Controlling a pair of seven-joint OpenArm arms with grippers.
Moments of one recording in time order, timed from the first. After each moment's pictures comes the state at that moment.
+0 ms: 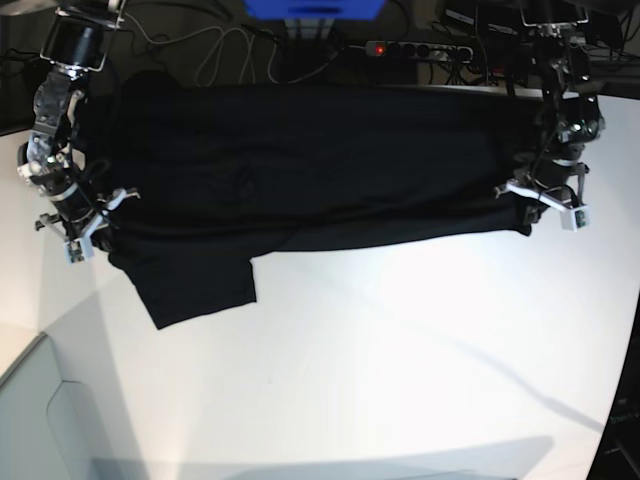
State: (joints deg) left arm 18.4 -22.6 -19.9 96.4 -36.0 -5.1 34.9; right arm -5.6 16.3 22.7 83.7 6.3 36.1 -28.0
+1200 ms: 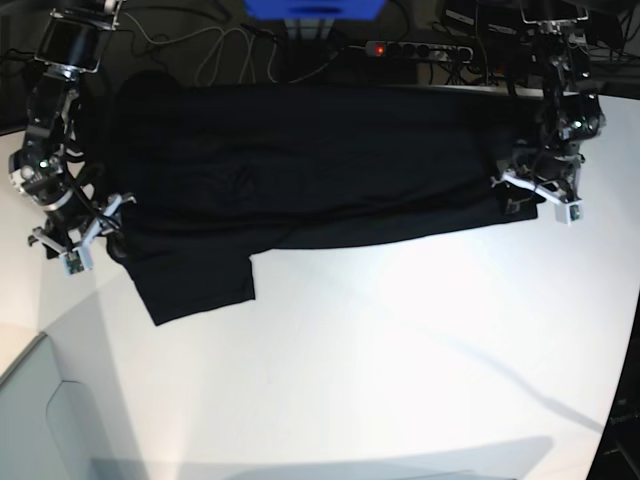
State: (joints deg) left arm 18.5 -22.4 -20.3 96.9 -36.3 -5.0 42.1; right arm -5.4 17.3 22.6 90.7 6.5 38.5 -32.6
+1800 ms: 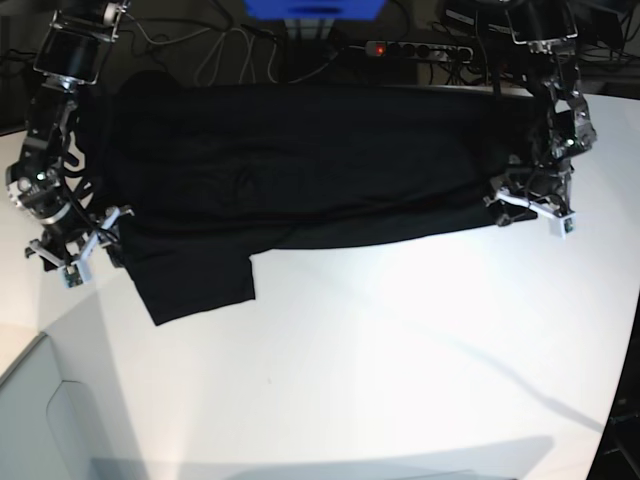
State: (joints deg) left arm 12.9 -19.6 -20.2 91.4 -35.8 -4.5 42.3; right arm -2.4 17.2 22.5 90.8 6.3 38.6 -36.0
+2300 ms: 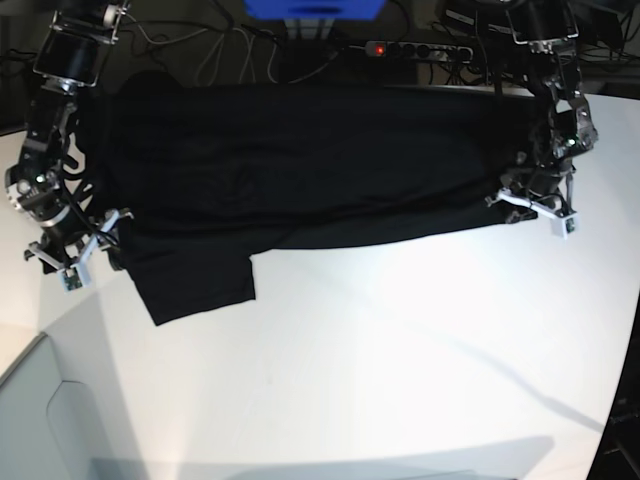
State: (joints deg) left arm 13.0 -19.7 -20.3 91.5 -35.8 -4.5 42.2; right arm -1.7 17.2 22.5 90.8 6.3 38.6 -36.2
